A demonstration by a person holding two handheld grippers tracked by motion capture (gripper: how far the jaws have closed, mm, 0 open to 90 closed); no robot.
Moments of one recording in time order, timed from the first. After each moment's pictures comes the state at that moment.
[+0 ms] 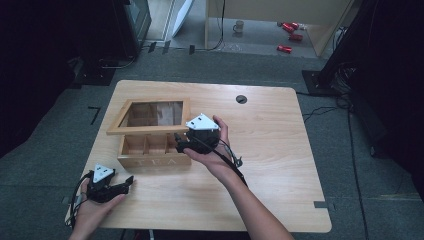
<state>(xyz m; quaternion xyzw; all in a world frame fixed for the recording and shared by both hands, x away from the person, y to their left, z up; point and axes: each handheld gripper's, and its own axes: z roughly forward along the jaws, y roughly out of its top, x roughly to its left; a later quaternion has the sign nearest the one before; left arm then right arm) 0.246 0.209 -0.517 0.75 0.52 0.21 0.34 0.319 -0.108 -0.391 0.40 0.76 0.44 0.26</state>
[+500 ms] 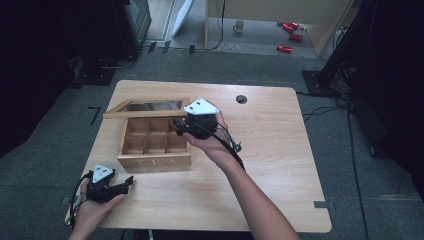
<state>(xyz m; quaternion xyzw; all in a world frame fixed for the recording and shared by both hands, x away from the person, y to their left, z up) 0.245 0.210 -0.516 0.76 0.52 0.21 0.34 0.346 -0.107 -0.362 0.36 0.75 0.49 0.26</state>
